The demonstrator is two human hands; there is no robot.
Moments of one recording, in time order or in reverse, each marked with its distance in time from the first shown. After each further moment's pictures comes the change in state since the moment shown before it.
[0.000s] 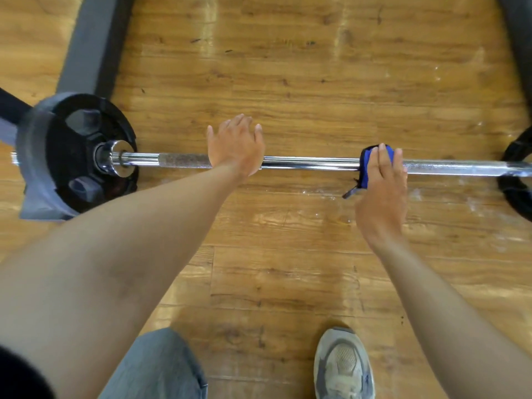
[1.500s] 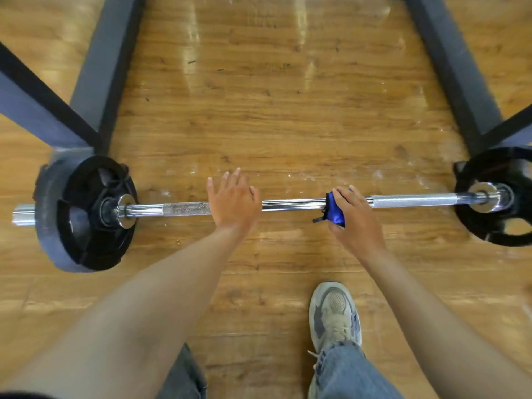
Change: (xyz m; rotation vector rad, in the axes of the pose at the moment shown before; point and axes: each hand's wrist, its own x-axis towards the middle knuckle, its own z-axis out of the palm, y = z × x) left_hand -0.182 -0.028 0.021 0.049 0.066 0.077; right_hand -0.135 0.016 -0.024 0.097 -0.154 -0.143
